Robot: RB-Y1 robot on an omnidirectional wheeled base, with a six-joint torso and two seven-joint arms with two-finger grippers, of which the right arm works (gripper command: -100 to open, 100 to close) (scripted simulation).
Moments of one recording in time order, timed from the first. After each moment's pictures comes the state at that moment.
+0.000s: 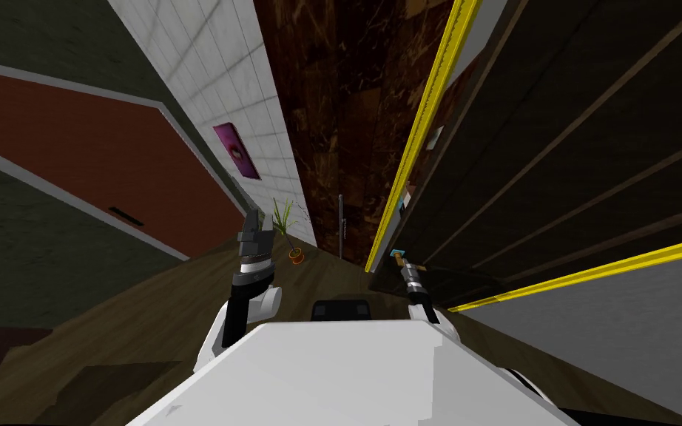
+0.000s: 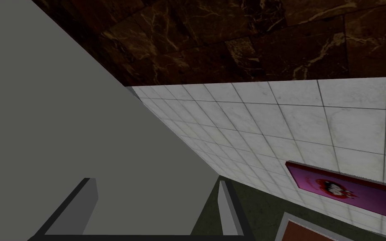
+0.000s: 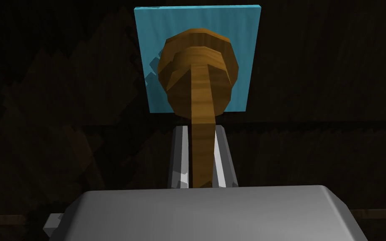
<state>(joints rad) 0.03 -0.32 -0.07 -0.65 -0.16 -0.87 -0.22</state>
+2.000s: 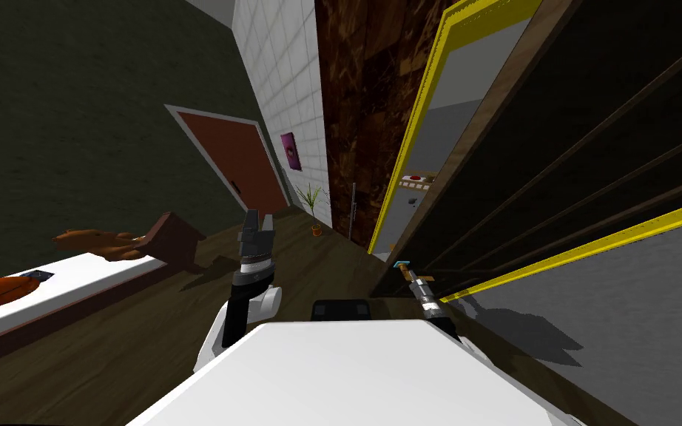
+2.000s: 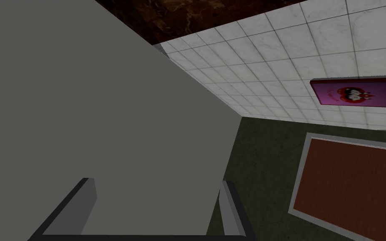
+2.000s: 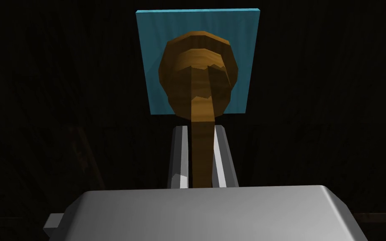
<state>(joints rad) 0.19 -0.45 0.06 -0.67 -0.10 -1.09 -0.39</state>
